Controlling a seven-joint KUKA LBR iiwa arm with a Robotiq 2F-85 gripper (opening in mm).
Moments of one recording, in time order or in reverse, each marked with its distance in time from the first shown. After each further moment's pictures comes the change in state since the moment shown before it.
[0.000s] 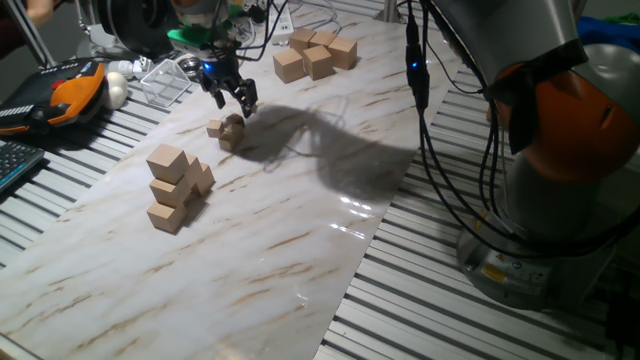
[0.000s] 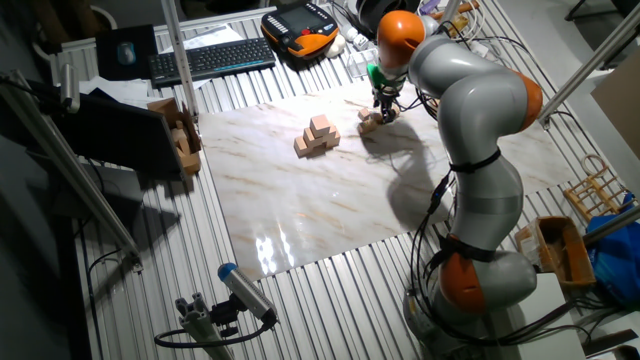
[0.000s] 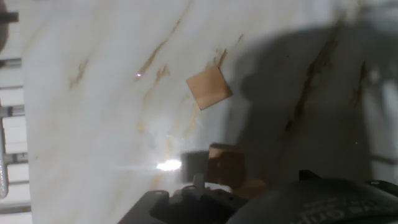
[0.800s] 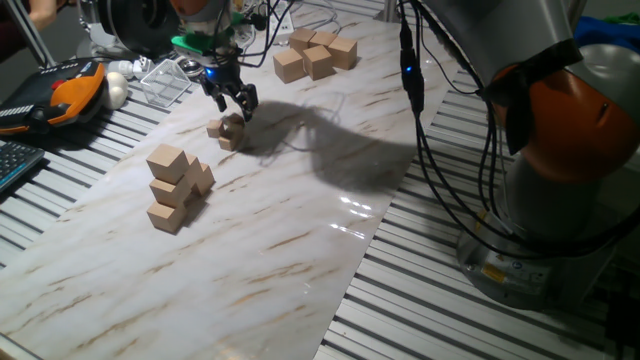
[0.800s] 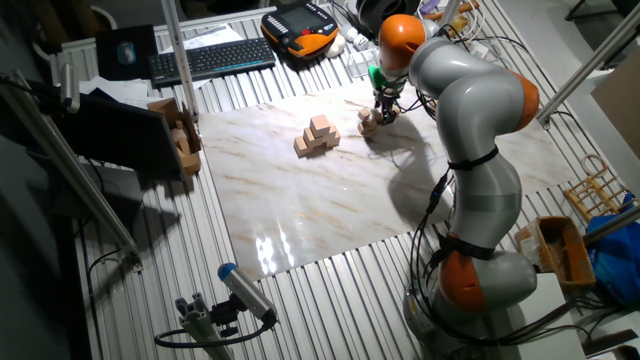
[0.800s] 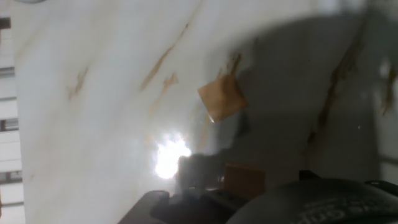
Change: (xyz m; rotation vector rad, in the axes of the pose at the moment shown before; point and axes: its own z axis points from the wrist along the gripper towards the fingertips) arm -0.008 0.011 0.024 0.014 0.014 0.008
